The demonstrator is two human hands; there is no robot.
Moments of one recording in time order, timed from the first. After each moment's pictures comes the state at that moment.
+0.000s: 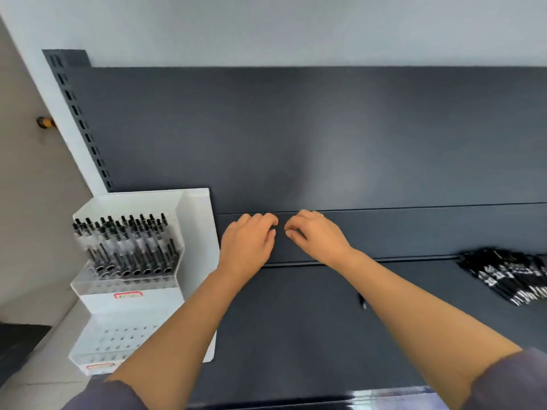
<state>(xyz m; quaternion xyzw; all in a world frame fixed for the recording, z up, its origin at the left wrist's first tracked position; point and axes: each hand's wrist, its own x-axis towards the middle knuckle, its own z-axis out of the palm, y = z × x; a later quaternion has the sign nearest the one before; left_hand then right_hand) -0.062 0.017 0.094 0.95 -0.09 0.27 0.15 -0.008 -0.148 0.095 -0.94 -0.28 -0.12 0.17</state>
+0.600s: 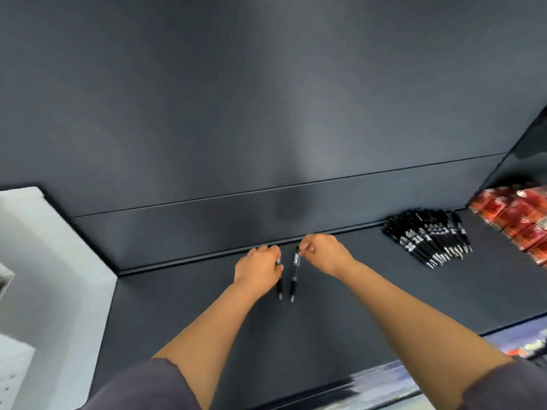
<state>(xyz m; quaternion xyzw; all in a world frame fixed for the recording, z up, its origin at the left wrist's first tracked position) 0.023 -0.190 -0.017 0.98 -0.10 -0.06 0.15 0.042 -0.357 0.002 -0.97 -0.03 0.12 0.22</state>
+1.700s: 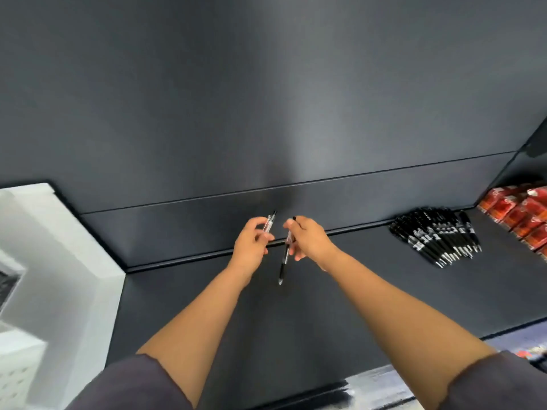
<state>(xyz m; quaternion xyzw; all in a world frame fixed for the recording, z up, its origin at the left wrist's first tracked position) 0.040 -0.169 -0.001 0.79 0.03 -0.02 0.61 0.049 -0.306 0.020 -0.83 0.05 0.11 0.54</state>
